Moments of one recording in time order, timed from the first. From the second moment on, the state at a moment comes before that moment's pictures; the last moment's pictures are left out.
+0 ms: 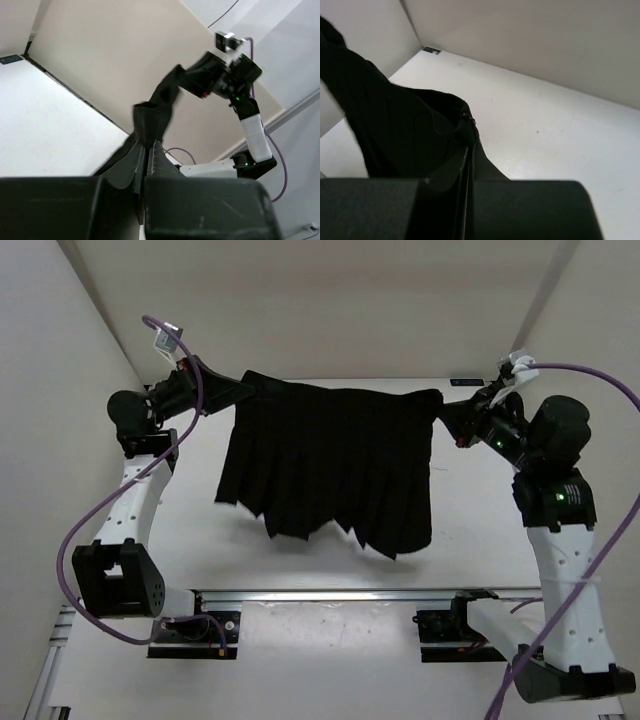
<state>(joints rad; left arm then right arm) 0.04 1.40 1.19 0.94 1.17 -1.39 0.14 0.94 1.37 -0.47 -0.52 0.11</state>
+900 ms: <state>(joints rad) -0.12 2.07 1.59 0.14 0.80 -0.78 -0.01 1.72 1.53 -0.42 -0.50 0.26</state>
